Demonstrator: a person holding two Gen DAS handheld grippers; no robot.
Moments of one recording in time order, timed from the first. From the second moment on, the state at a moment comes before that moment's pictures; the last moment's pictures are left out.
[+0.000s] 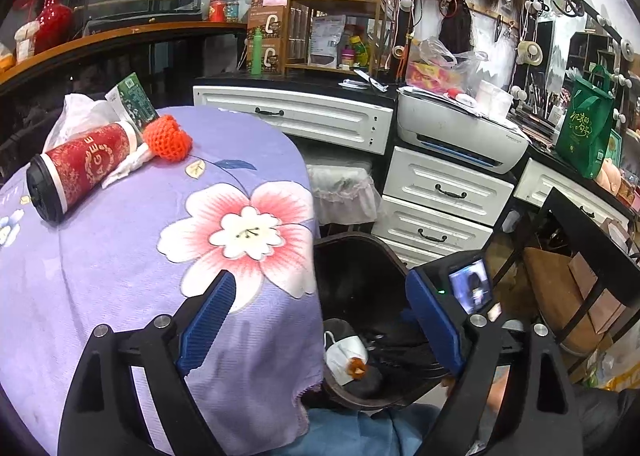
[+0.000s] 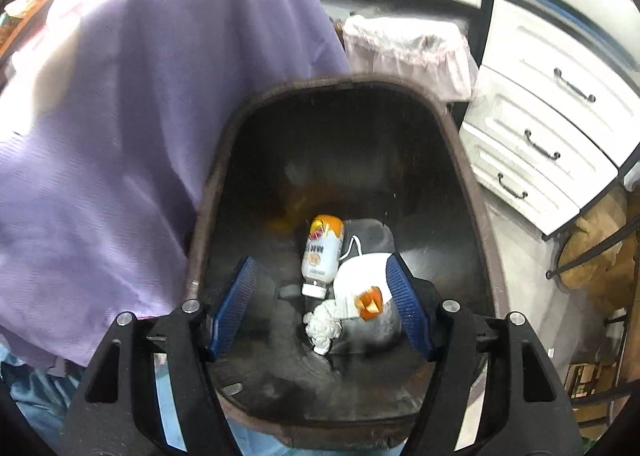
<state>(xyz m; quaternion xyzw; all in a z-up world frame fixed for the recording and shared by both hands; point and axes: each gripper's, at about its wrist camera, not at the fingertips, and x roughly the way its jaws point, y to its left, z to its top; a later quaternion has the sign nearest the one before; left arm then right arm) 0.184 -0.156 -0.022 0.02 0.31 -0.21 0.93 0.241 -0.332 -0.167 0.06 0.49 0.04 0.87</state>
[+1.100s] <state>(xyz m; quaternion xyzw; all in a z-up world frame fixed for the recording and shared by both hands) 0.291 0.021 0.031 0.10 0.37 -0.08 0.92 0.306 -0.189 0.008 -0.03 0.37 0.21 0.90</state>
